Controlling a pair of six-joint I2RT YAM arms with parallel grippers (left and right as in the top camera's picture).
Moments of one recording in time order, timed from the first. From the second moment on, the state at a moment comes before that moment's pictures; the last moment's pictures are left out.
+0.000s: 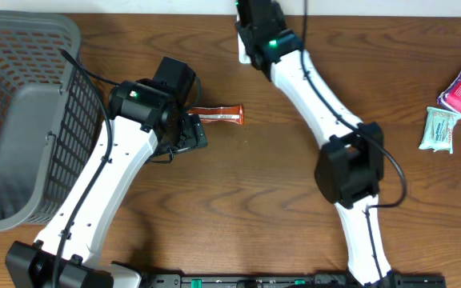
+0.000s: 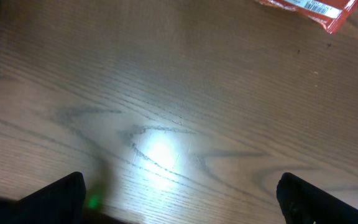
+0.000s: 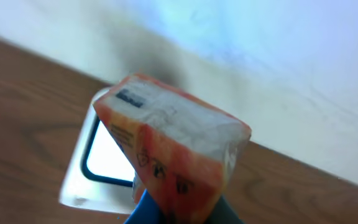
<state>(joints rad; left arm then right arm) -0.37 1.55 1.49 -1.36 -0.06 -0.66 0.48 2.36 2.19 -0.46 0.50 -0.20</state>
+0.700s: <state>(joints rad) -0.37 1.55 1.49 -1.36 -0.06 -0.66 0.33 2.39 2.20 -0.71 0.66 -0.06</state>
